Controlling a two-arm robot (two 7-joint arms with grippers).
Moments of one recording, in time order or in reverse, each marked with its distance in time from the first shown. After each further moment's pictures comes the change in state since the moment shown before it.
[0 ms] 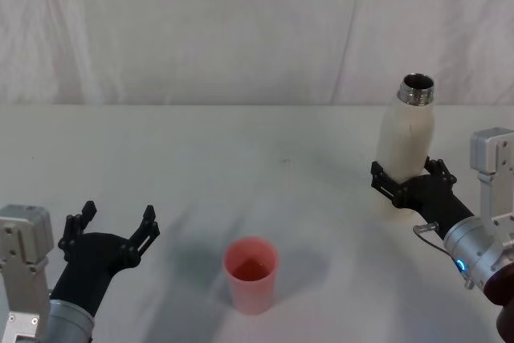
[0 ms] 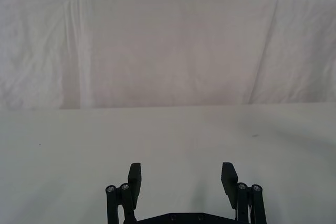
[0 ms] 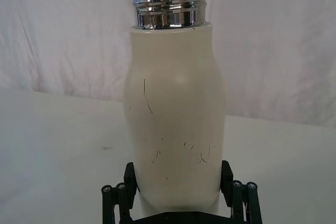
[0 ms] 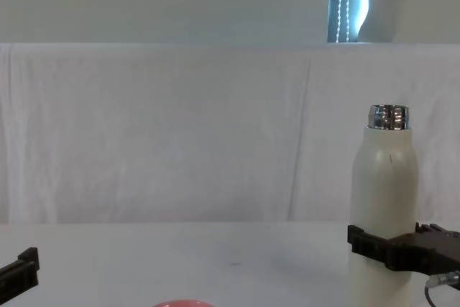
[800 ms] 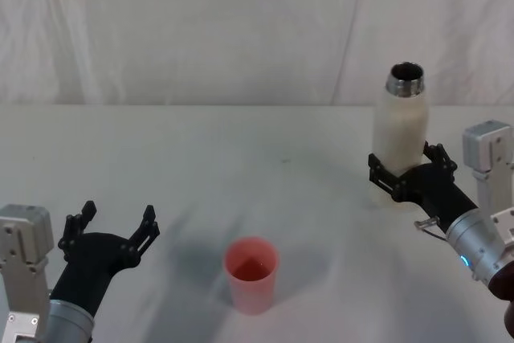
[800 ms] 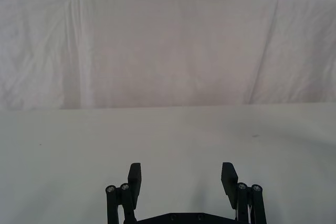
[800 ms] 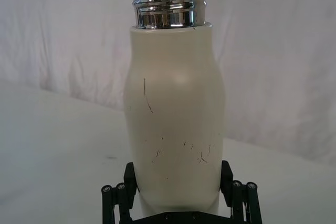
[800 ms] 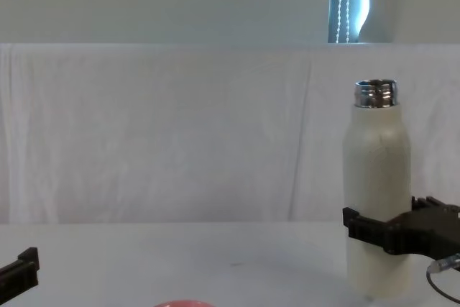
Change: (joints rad) left arm 0.000 0.000 0.000 0.000 0.000 0.000 0.000; right arm -0.014 0.037 -0.029 -0.073 -0.078 -0.030 -0.006
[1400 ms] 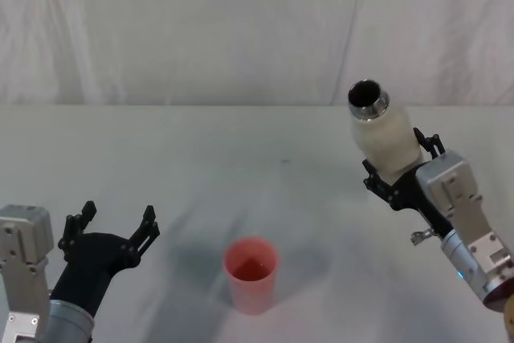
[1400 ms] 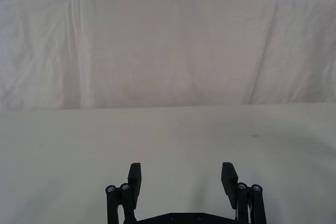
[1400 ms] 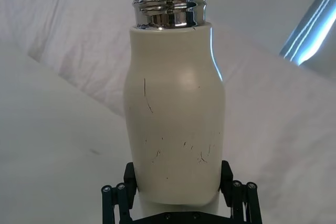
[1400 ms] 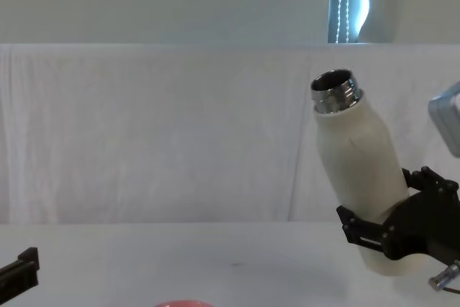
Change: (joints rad) left arm 0.000 0.000 0.000 0.000 0.000 0.000 0.000; right arm -0.058 0.045 -0.069 -0.093 -0.336 -0.106 -0.137
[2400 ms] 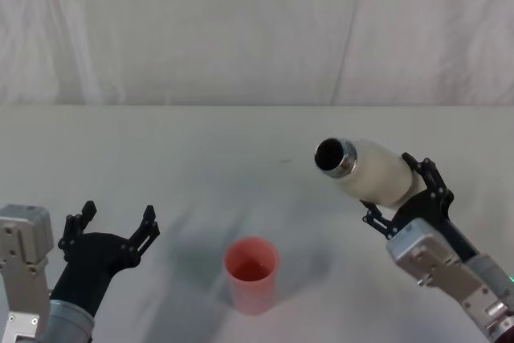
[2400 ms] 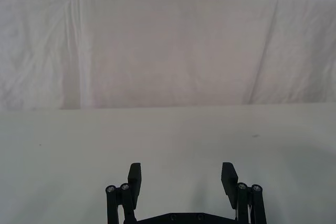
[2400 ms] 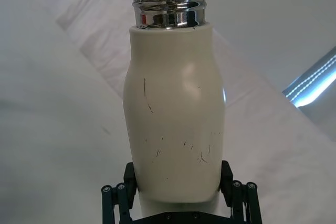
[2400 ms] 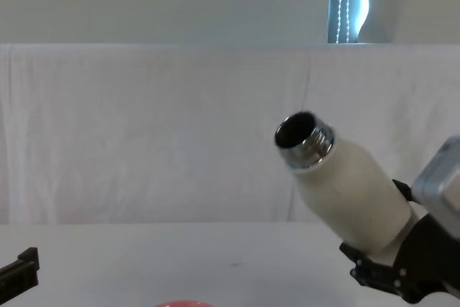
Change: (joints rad) left arm 0.000 0.000 0.000 0.000 0.000 0.000 0.000; right arm -0.120 0.055 -0.017 -0.109 -0.291 -0.060 -0.057
